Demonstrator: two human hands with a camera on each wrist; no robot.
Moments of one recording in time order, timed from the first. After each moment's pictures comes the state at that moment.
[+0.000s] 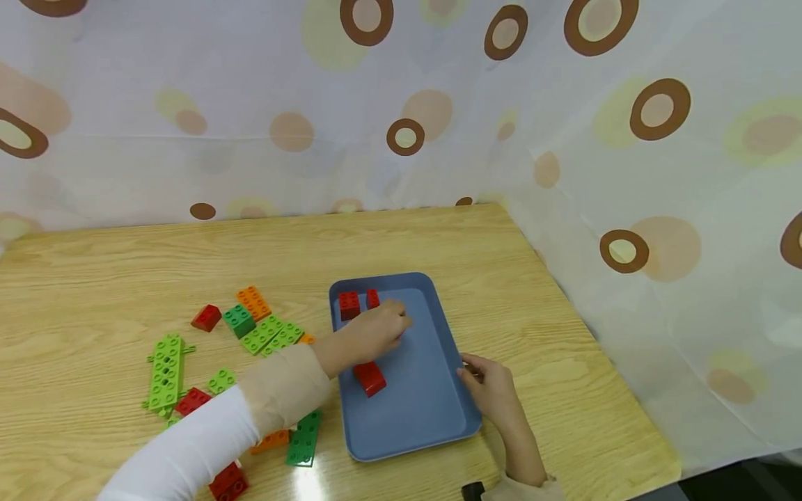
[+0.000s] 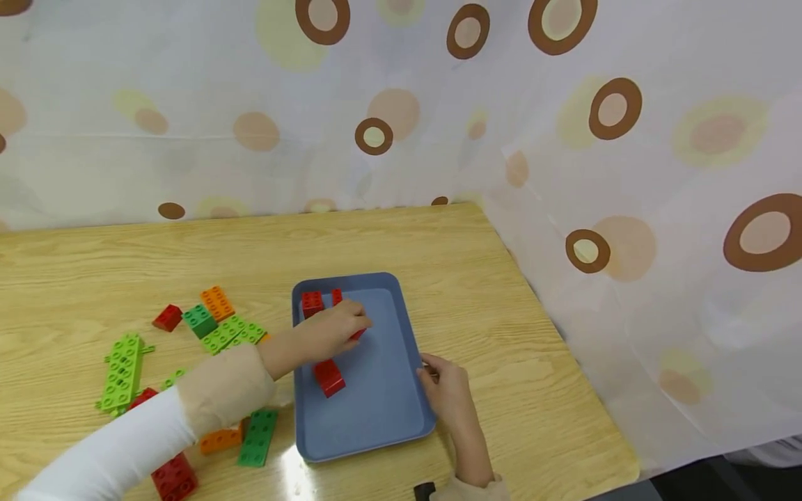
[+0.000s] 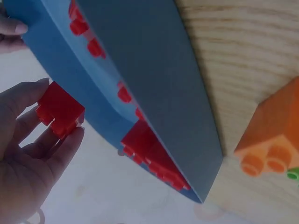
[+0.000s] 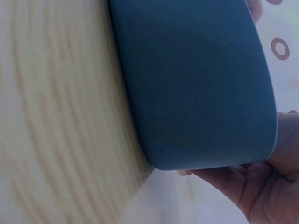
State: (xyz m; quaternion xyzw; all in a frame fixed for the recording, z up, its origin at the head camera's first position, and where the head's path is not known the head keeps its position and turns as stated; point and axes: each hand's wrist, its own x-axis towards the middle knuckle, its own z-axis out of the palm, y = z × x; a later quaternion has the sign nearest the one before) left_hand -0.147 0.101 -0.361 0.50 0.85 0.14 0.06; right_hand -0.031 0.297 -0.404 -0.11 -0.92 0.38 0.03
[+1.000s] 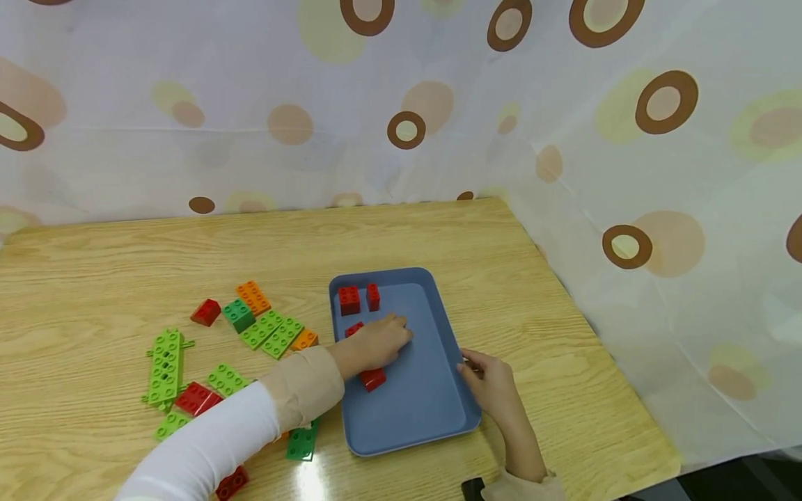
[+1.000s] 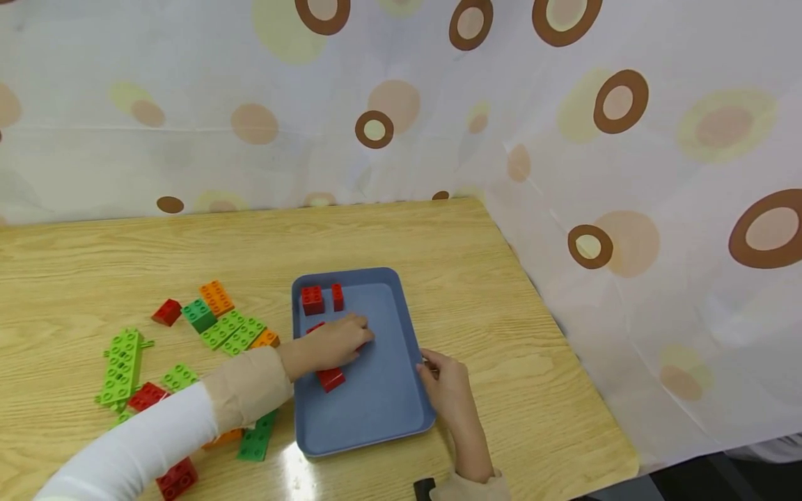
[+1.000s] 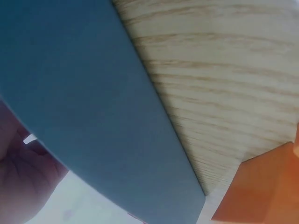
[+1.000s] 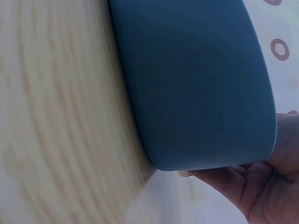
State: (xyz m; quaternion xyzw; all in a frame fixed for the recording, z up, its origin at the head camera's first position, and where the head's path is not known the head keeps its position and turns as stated) left_hand -0.143 0.117 -0.397 0.48 0.87 0.07 0.11; right_hand -0.031 0.296 -0.402 -0.11 -0.92 0.38 0.02
